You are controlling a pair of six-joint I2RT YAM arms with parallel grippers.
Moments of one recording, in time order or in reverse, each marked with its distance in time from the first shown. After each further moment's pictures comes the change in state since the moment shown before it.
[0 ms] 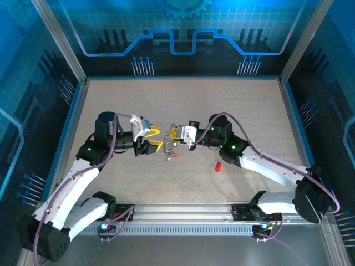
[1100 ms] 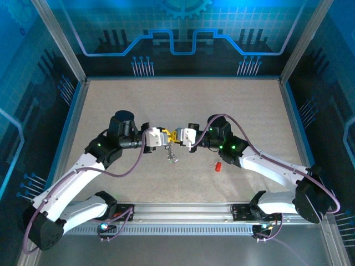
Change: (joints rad) left arm -0.211 0.091 0.100 -0.064 -0.308 0.495; right arm 0.008 -0.001 0.000 -0.064 0.000 -0.030
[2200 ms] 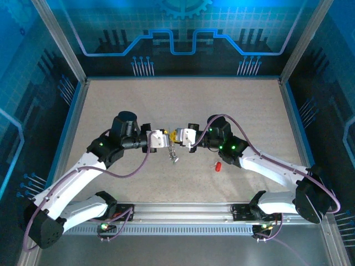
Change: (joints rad) left arm -0.017 0.011 -0.012 -0.010 -0.098 0.081; right arm 0.005 -0.002 0.000 0.001 0.011 -0.003
